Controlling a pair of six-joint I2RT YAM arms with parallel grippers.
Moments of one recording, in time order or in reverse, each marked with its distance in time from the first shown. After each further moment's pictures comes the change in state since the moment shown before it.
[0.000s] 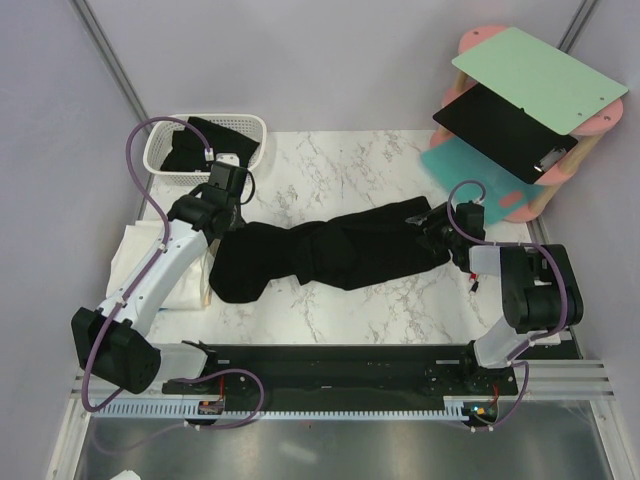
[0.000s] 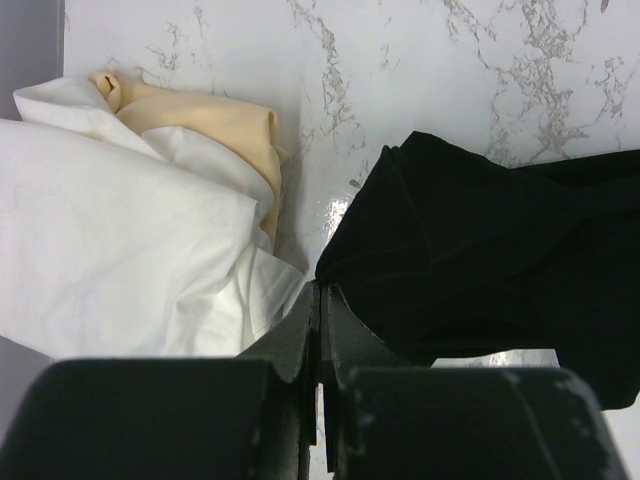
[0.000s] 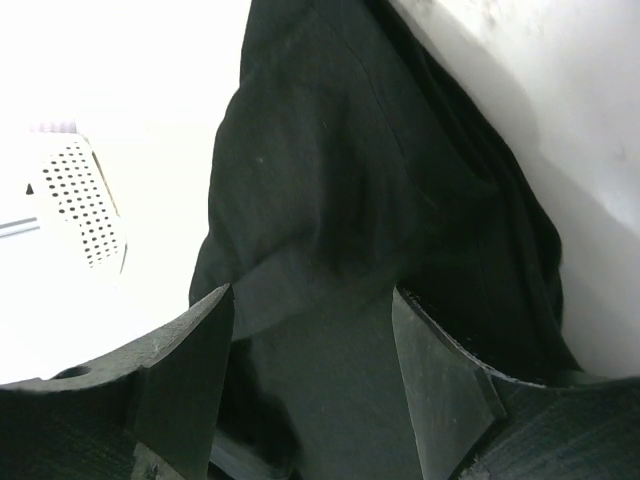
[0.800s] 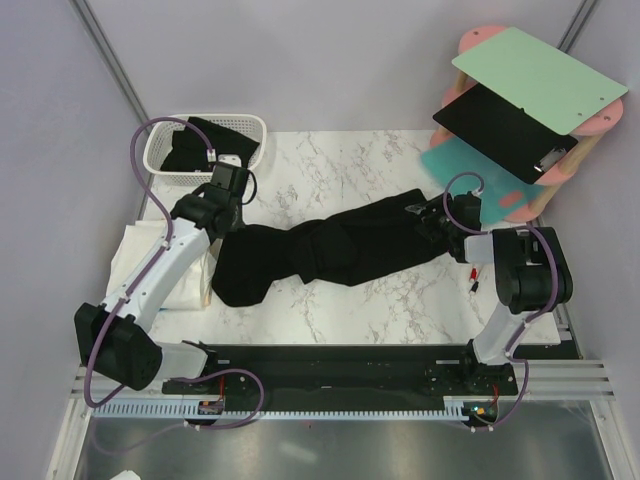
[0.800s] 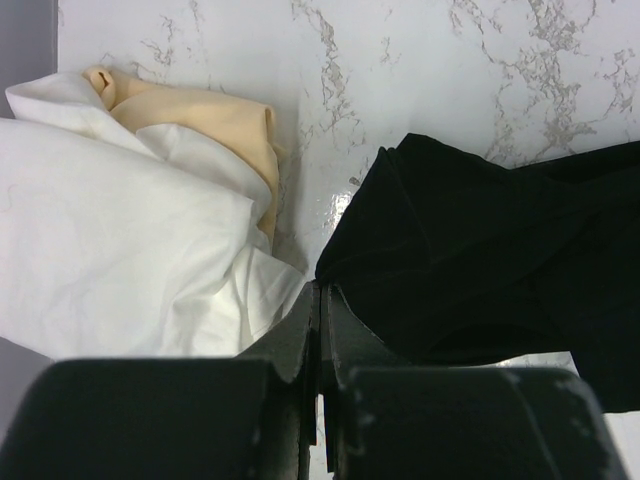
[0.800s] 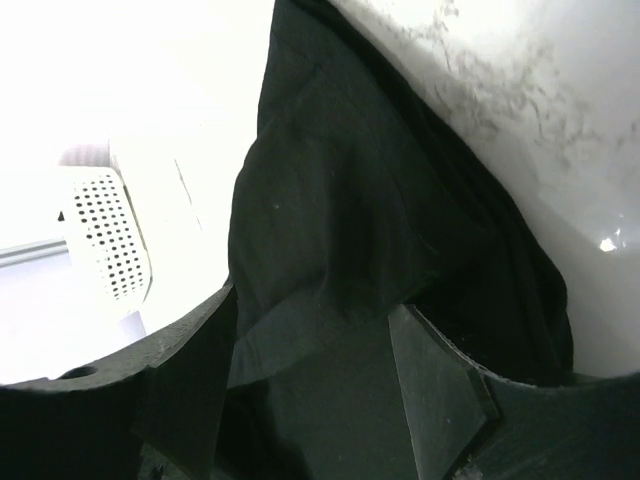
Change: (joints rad) left arm 0.000 0.017 -0.006 0.006 0.000 0.000; right arm -0.002 0.144 0.096 0.122 0.015 0.026
